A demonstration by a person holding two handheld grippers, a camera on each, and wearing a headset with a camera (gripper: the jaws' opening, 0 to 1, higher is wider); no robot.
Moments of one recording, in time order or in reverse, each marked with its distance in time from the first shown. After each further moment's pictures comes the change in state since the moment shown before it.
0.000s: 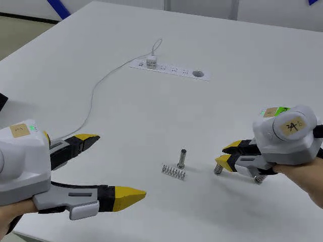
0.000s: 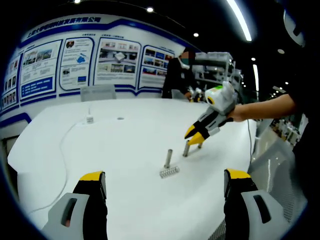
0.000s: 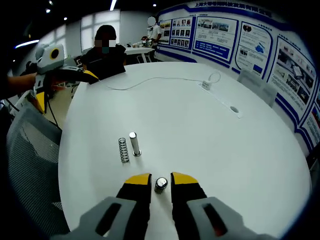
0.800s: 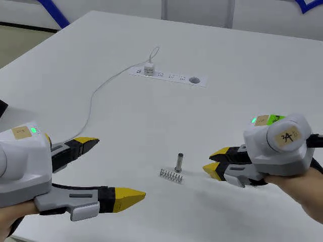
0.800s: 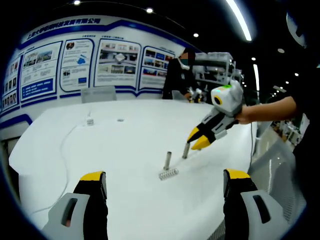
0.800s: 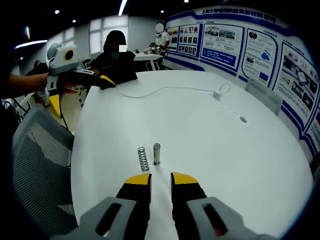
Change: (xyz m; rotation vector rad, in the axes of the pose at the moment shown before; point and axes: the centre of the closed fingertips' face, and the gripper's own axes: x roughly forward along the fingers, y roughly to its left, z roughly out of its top) left arm -0.001 -0.003 0.006 0.005 -0.008 0.008; right arm -0.002 0.036 0.017 -0.029 -0.055 0.060
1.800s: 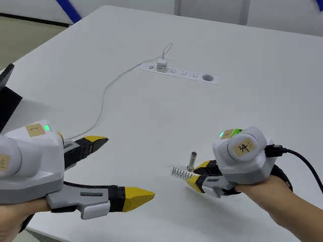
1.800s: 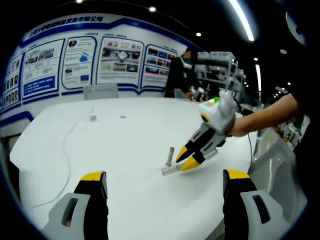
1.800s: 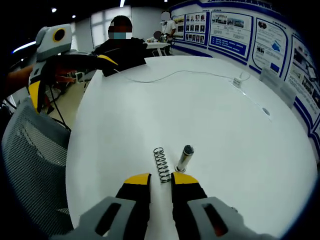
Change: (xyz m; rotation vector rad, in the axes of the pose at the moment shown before) left arm -0.005 0.006 -0.010 -0.016 0.014 0.013; right arm 0.066 0.035 -0.014 -0.002 0.104 0.069
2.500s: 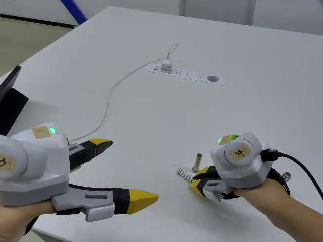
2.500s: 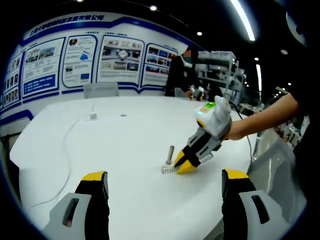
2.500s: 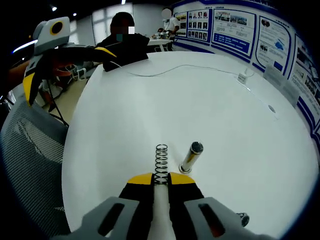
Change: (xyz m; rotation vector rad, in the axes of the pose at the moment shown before) left arm -0.001 -0.001 -0.002 -0.002 0.012 -0.003; right arm 0.011 0.004 -0.008 -0.006 0.025 0.026
